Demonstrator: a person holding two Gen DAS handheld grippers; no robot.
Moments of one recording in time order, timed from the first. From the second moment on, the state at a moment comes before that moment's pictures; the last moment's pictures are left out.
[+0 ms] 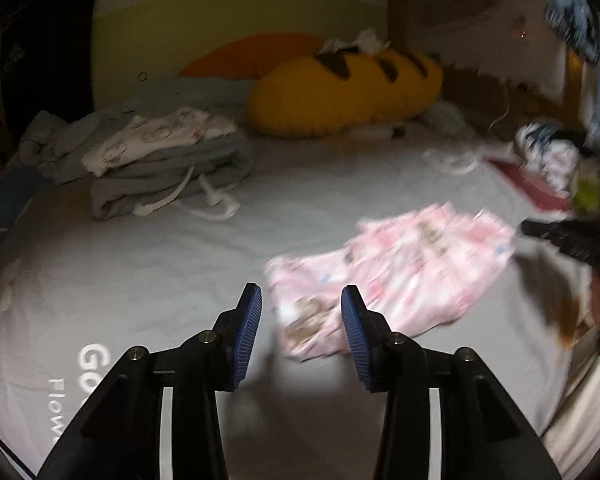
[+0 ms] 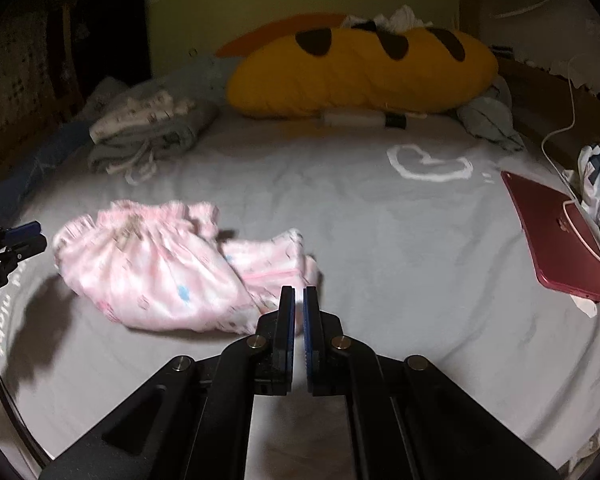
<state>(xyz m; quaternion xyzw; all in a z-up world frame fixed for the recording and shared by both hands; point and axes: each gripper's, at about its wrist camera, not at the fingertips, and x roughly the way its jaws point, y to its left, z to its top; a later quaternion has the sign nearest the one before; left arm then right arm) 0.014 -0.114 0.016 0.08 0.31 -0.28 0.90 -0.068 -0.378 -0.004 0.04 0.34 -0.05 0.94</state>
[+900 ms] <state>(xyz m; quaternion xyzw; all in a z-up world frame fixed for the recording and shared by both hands) 0.070 -0.186 -0.042 0.06 0.37 -0.31 0.87 0.035 -0.315 -0.051 0.05 0.40 0.04 0.92</state>
